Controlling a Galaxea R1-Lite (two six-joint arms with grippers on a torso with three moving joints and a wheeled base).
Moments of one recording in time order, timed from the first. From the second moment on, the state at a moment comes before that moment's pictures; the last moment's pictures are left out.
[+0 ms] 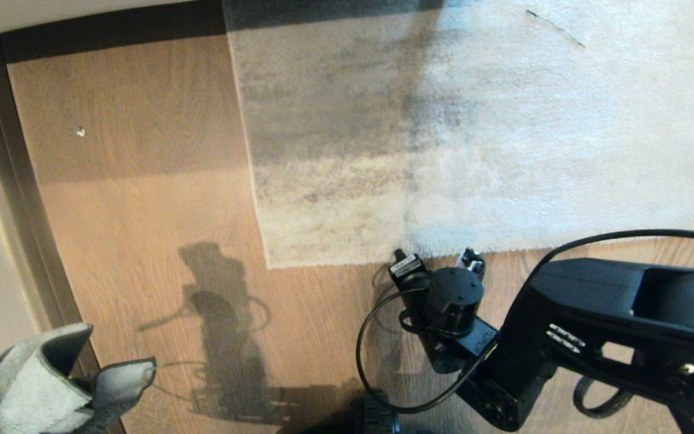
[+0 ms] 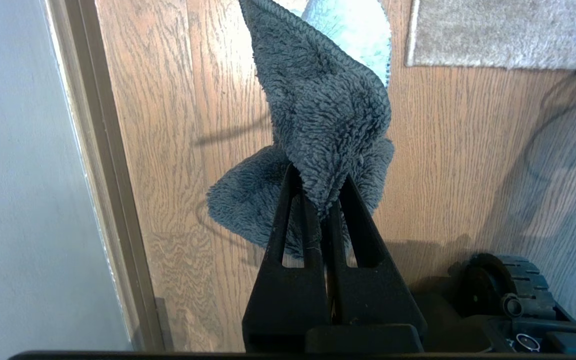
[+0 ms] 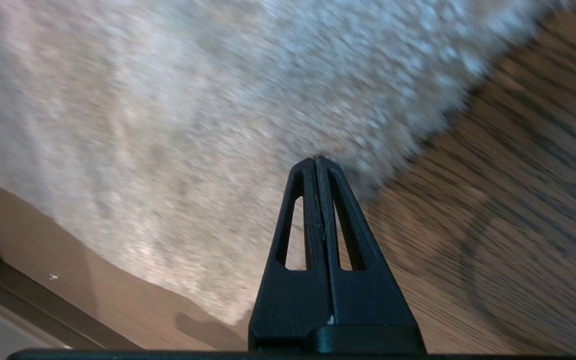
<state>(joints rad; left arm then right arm) 0.00 0.00 0.00 -0.01 0.03 -0.10 0.74 2.34 -0.88 -1.52 -0.51 1.09</state>
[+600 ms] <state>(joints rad) 0.00 0.00 0.00 -0.01 0.03 -0.10 0.74 2.25 -0.83 -1.52 -0.51 1.06</state>
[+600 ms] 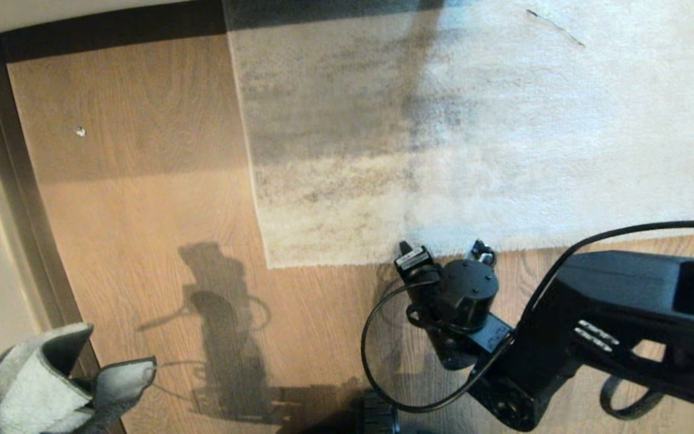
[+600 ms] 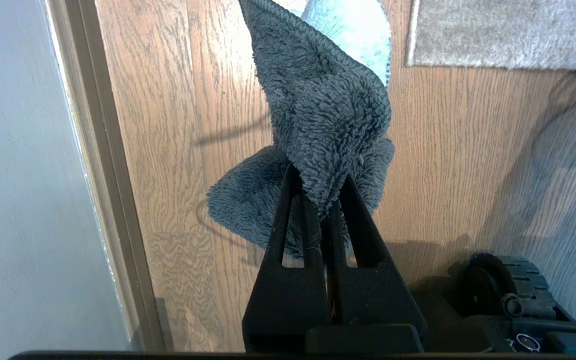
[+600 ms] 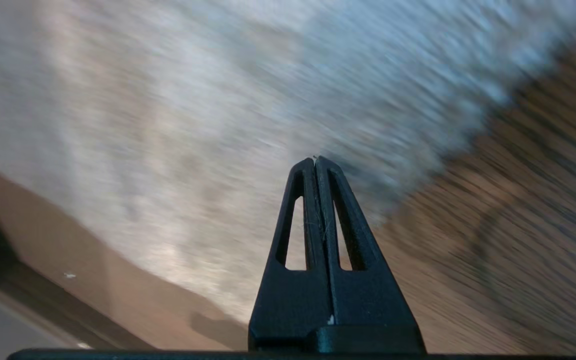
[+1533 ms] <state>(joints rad) 0.00 0.00 0.00 -0.01 0.03 -0.10 0.59 1.44 -0.05 -1.52 -0.44 0.42</state>
